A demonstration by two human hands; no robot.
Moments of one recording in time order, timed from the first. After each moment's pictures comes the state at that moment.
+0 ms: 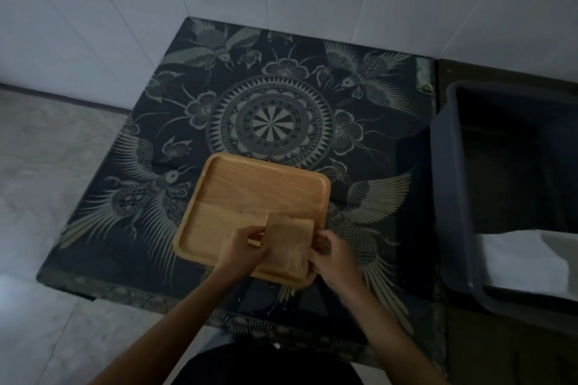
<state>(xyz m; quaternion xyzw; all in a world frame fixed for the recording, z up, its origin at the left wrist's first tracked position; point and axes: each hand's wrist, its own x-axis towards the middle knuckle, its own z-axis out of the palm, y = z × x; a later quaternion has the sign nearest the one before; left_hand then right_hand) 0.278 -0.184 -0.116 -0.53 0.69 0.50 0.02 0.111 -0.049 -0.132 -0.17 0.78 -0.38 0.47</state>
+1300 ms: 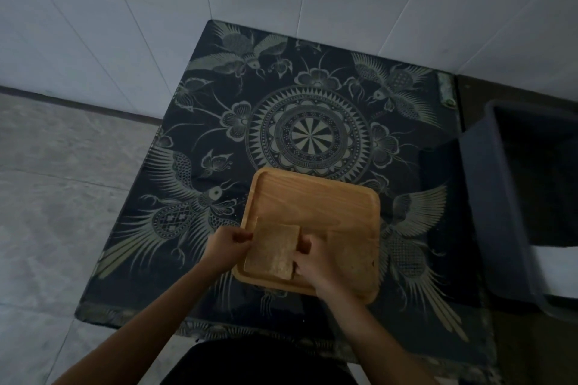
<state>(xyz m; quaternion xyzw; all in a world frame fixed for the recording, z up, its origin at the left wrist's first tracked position) 0.391 -0.333 -0.144 -0.52 0.68 0.51 0.05 0.239 -0.192 -0.152 -0.09 0.81 -0.31 0.49</state>
